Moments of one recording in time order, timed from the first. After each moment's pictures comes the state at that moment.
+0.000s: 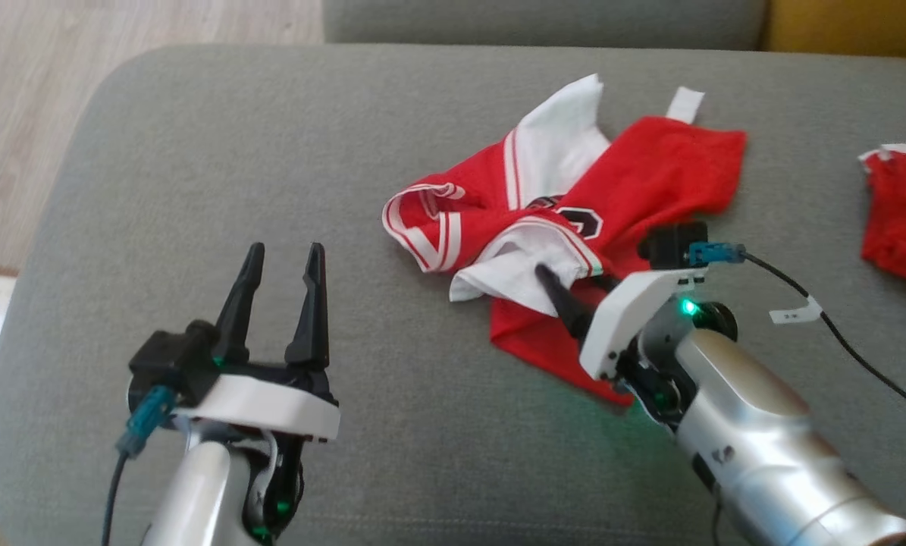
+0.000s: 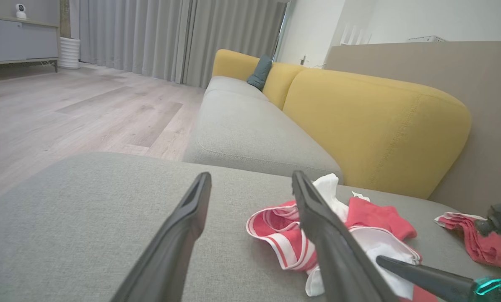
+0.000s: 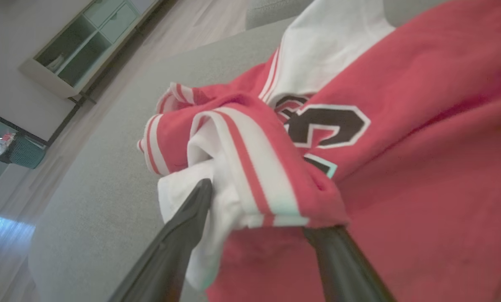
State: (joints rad) left arm -0.14 0.04 -0.24 0.13 -0.31 -0.01 -0.26; right arm -0.63 -0.10 0.66 0.88 0.81 0.13 0.09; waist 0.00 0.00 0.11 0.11
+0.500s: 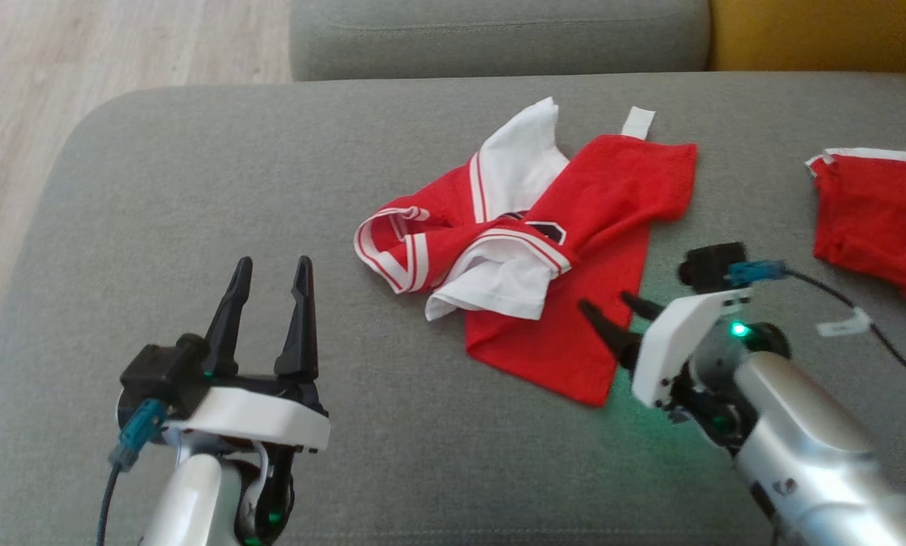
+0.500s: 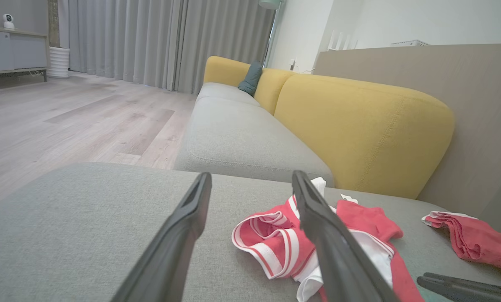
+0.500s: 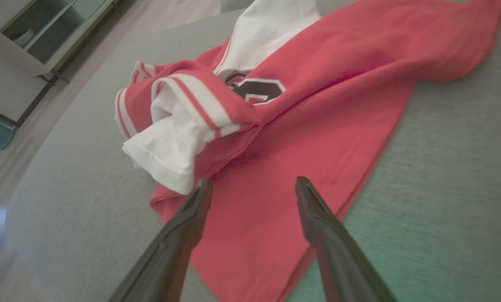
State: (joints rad) left arm -0.10 0.04 -0.22 0.13 -0.29 -0.01 -0.26; right arm -0.51 -0.24 0.62 0.68 0.78 0.13 0.26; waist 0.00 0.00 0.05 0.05
